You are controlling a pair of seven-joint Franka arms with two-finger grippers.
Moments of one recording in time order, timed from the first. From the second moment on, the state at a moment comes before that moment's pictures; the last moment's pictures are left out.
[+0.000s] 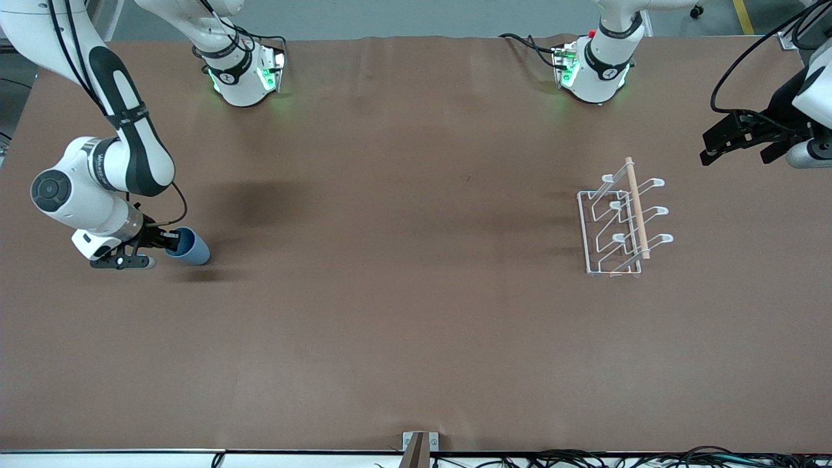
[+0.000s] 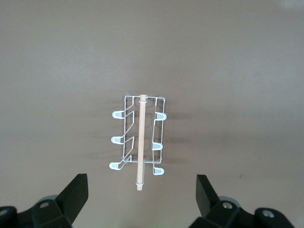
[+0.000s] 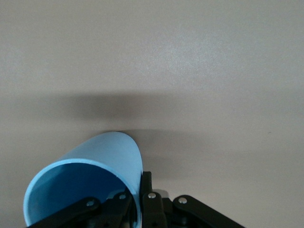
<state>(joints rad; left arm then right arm) -0.06 -0.03 -0.03 -1.53 -0.02 1.52 -0.12 -0.10 0.30 -0.06 -2.20 -0.01 2.47 -0.17</state>
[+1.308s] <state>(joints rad) -0.06 -0.01 -0.03 -1.53 -0.02 1.52 -0.12 0.00 0.14 0.12 -2.05 0.57 2.13 -0.09</state>
